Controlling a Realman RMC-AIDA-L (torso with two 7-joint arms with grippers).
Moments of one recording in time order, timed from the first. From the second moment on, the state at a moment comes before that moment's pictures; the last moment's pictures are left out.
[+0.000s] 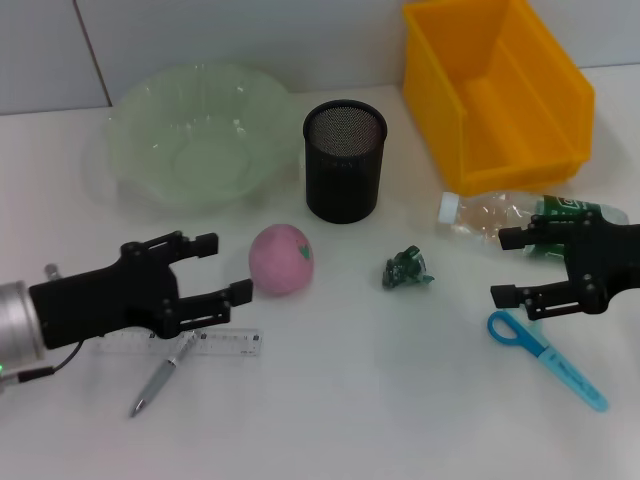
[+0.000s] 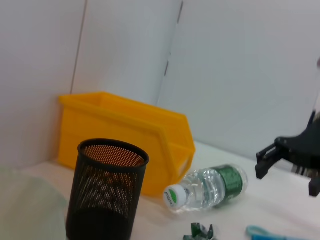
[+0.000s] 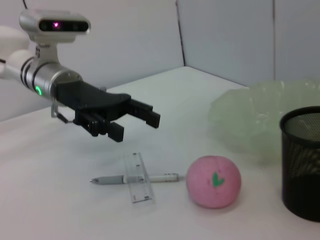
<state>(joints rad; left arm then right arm) -0.44 -2.07 0.89 0.54 1.74 1.49 -1.23 0.50 1.96 -0.58 -0.71 -2.17 -1.73 1.31</state>
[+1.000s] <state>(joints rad) -0.57 -2.08 1.33 0.63 1.63 1.05 -1.14 0.50 1.96 -0.56 -0.72 -2.16 -1.73 1.33</state>
